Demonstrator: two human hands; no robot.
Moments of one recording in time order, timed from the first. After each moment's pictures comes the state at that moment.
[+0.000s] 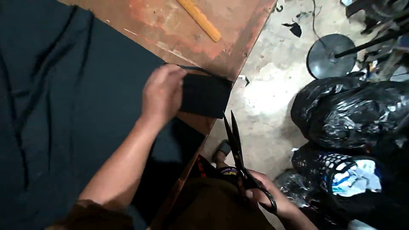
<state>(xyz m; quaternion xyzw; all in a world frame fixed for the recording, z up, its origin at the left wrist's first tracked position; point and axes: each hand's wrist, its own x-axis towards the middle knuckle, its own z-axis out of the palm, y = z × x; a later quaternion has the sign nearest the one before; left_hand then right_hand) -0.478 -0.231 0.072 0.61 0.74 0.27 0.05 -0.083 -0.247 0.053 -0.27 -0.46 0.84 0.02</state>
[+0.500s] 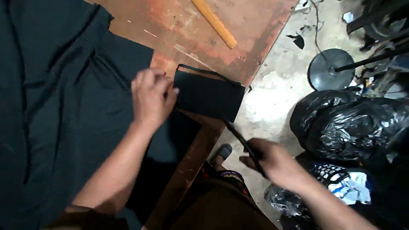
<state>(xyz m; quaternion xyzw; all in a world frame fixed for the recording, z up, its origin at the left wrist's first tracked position) -0.518 -0.271 0.077 0.54 0.81 0.22 0.05 -0.189 -0.164 0.130 -0.40 -0.77 0.48 -0.16</state>
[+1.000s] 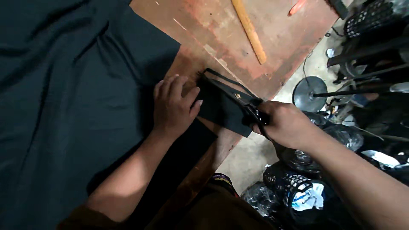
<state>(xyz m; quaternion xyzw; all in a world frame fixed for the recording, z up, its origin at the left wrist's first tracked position) -0.503 -0.281 0.039 0.52 0.83 0.23 0.02 -0.294 -0.076 0.120 -0.25 -0.92 0.22 -0.20</state>
